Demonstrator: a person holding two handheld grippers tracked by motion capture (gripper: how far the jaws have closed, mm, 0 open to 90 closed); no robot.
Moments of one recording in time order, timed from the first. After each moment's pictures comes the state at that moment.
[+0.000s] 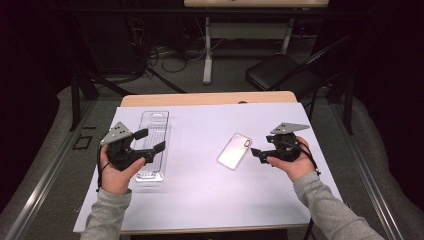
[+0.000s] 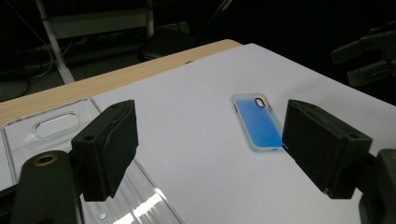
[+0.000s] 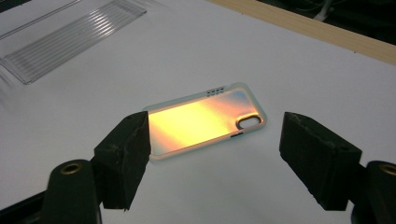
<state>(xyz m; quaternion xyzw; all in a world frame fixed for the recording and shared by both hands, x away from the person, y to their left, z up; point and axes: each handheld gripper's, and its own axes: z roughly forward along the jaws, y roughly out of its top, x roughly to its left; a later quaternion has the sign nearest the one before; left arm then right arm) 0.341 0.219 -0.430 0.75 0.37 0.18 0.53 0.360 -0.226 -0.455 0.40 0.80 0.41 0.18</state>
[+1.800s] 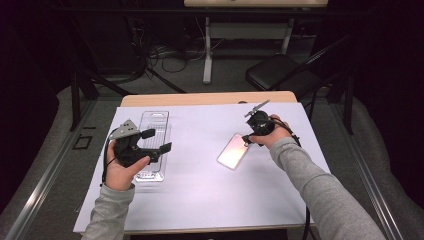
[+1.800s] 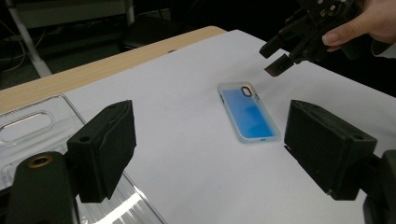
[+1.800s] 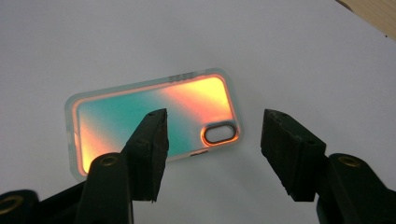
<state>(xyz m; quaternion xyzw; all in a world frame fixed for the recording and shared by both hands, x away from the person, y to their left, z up) 0.350 0.211 -0.436 0.77 0.34 0.15 0.52 0.455 -0.184 -0.471 0.38 0.88 0.24 0.15</state>
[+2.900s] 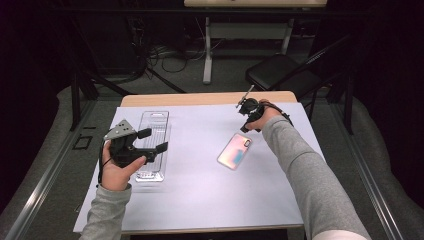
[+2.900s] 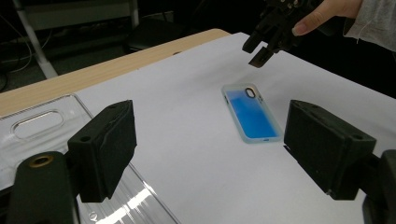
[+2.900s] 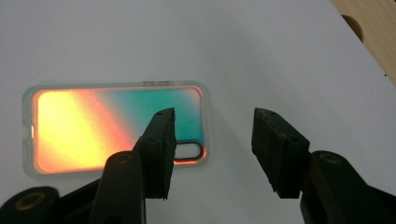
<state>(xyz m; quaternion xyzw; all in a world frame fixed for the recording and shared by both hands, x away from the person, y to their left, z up) 0.348 0.219 -0.434 0.77 0.35 0.16 0.52 0.510 -0.168 -0.462 0.31 0.93 0.16 0.13</state>
